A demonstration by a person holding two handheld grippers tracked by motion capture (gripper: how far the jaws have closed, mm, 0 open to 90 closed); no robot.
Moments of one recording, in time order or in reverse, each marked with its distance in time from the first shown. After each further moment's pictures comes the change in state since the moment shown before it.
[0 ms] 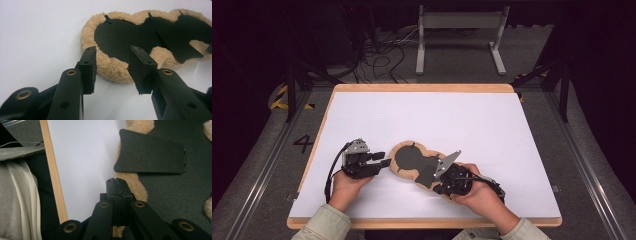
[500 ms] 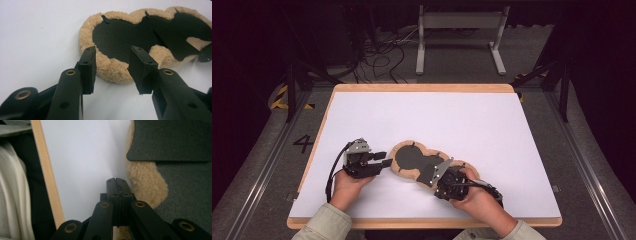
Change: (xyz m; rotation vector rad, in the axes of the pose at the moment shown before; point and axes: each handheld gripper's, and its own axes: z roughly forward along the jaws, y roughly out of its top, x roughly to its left) left arm 0.000 0.002 0.003 0.003 -0.009 0.008; right arm 0.006 -0.003 0.014 0.113 -0.051 -0.031
